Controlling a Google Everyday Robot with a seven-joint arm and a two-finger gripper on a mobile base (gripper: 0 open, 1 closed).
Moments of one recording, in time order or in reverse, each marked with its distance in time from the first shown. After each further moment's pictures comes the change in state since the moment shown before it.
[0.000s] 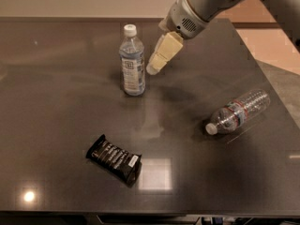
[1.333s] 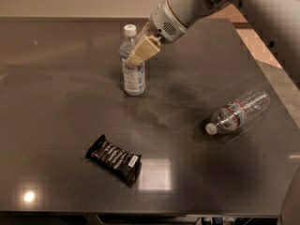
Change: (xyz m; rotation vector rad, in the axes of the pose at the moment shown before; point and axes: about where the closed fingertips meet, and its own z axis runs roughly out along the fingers) arm -0.034 0.010 0.038 -0.098 -0.104 0.005
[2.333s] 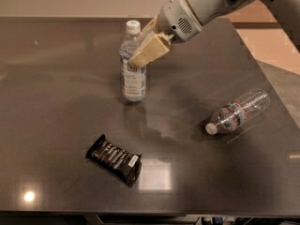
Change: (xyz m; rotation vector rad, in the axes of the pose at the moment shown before) arm -0.013 0.053 -0.038 -0.096 -0.098 -0.043
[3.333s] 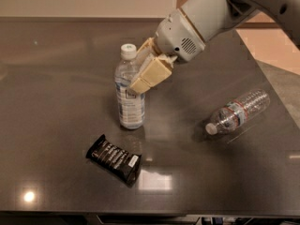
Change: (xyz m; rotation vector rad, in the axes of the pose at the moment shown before) arm 0.007 0.075 0.009 -0.149 0.016 -0.073
